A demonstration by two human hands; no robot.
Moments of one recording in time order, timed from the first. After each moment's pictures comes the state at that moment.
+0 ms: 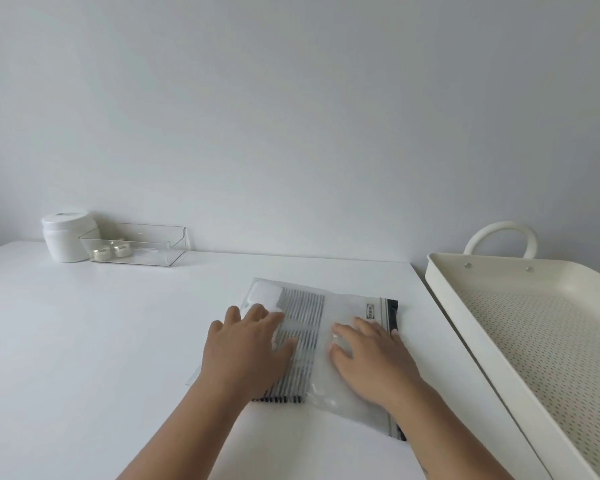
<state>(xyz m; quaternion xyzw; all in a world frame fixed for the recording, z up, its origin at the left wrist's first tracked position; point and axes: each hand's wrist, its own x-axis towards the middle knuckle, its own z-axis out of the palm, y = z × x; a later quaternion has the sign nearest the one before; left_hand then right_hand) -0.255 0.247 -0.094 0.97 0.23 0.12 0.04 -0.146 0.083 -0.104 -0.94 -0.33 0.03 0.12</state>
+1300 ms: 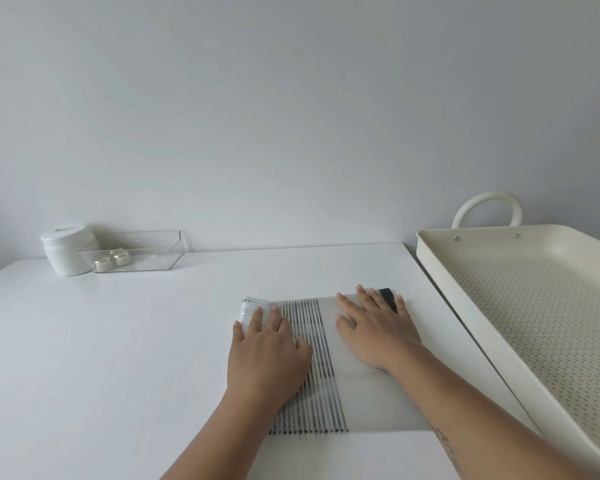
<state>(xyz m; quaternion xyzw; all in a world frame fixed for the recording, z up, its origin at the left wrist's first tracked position) -0.248 0.212 -0.114 0.97 0.24 0.06 0.05 -0.113 0.079 -0.125 -0.95 -0.29 0.02 0.08</state>
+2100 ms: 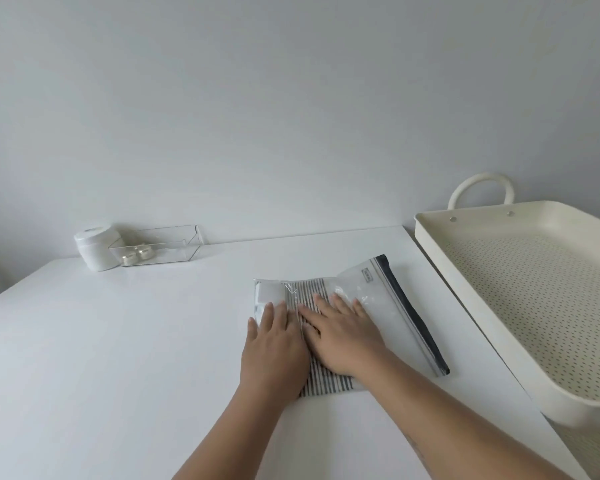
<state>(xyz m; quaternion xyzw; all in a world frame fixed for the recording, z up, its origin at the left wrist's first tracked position) -0.294 0.196 -0.114 0.98 0.20 0.09 0.02 -0.196 0.101 -0.124 -0.91 -0.40 0.02 0.11</state>
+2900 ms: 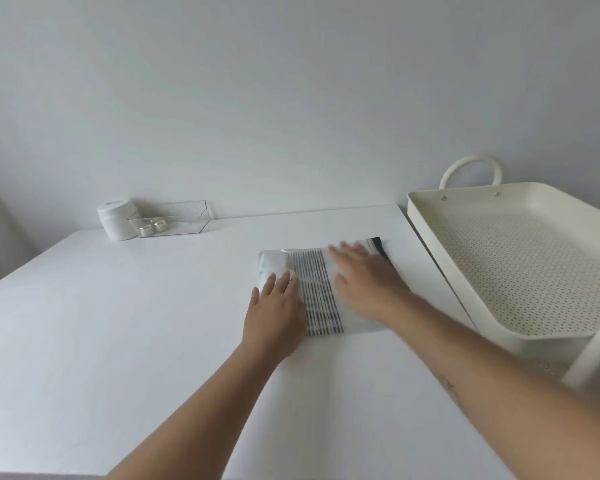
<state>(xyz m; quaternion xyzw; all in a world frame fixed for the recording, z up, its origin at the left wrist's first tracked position) -0.322 0.175 -0.103 0.97 0.18 0.13 0.08 -0.204 0.041 -0.070 -0.90 -0.40 -0.05 0.14</state>
